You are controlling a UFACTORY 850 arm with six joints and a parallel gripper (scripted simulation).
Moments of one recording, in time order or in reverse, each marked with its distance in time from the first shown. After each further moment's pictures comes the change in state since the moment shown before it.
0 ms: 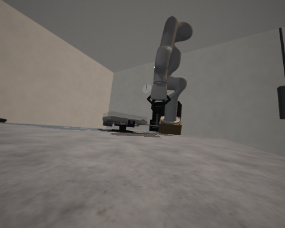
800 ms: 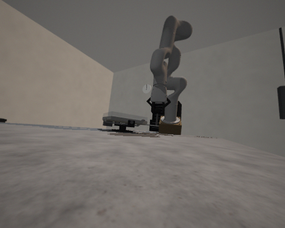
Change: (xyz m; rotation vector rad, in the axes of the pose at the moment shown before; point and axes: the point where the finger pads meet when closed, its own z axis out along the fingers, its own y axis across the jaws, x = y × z) arm 0.000 0.000 0.016 0.000 0.000 0.000
